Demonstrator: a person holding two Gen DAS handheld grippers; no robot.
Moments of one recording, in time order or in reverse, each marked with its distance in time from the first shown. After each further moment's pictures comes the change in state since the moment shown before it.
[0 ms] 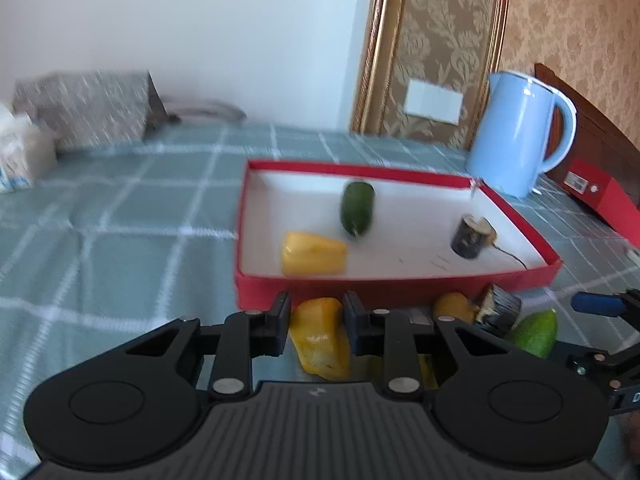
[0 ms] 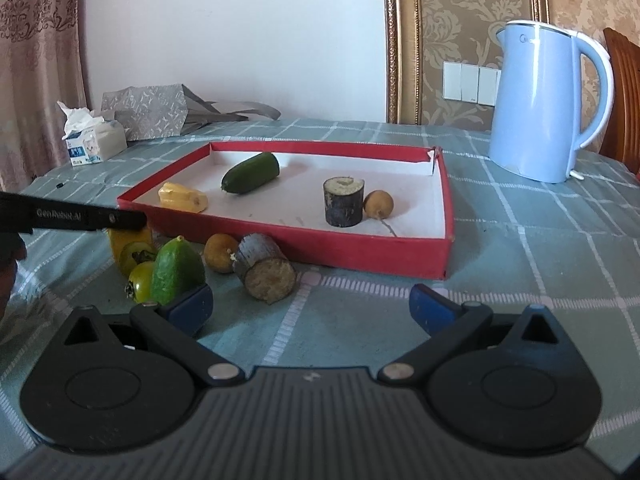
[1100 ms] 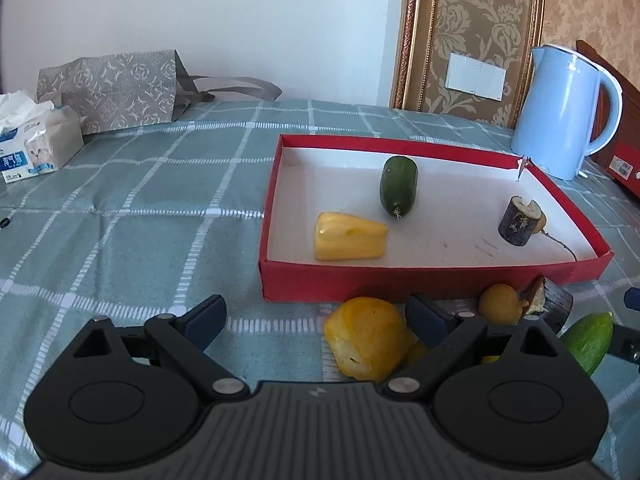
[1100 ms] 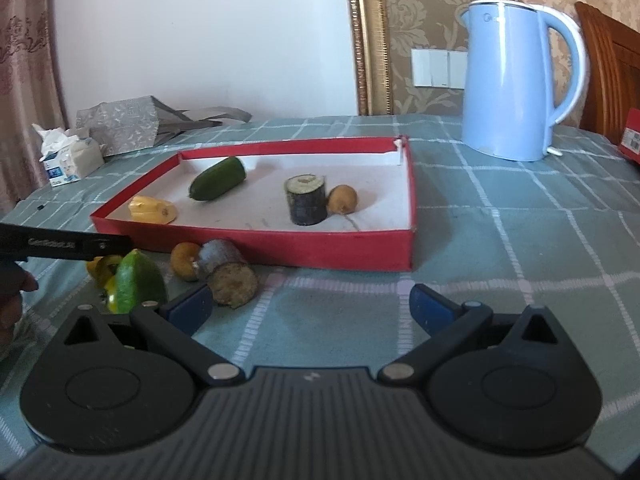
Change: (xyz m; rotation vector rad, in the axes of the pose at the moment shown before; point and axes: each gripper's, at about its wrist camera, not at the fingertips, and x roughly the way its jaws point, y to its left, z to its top) left arm 0.024 -0.004 0.003 -0.011 0.089 0.119; right arm 0.002 -0.021 0.001 0.083 0.004 -0.033
